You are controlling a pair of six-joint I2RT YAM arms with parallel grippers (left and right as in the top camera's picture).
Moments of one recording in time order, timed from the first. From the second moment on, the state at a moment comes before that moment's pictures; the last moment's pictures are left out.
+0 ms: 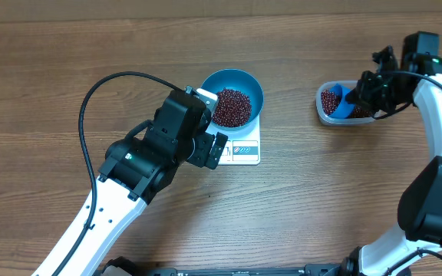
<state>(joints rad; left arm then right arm) -0.56 1.27 1.25 -0.89 -0.11 -0.10 -0.24 1.85 1.55 -1.02 -0.44 0.10</state>
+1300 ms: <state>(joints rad) -0.56 1.27 1.25 -0.89 -0.11 -0.10 -0.47 1.86 1.55 -1.17 -1.02 -0.06</state>
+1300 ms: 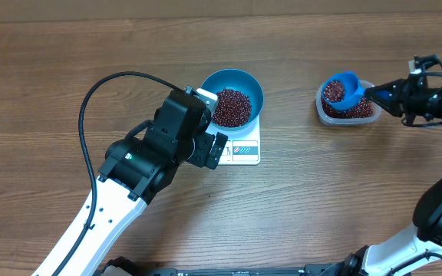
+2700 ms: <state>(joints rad) -0.56 1.27 1.25 -0.87 -0.07 -0.10 0.21 1.80 1.55 -0.64 -0.65 -0.20</state>
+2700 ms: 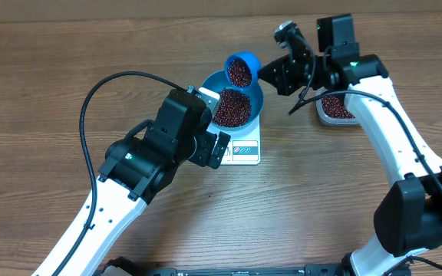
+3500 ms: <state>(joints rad) -0.56 1.27 1.25 -0.87 -0.07 -0.10 0.32 1.80 1.55 -0.64 -0.41 -0.50</state>
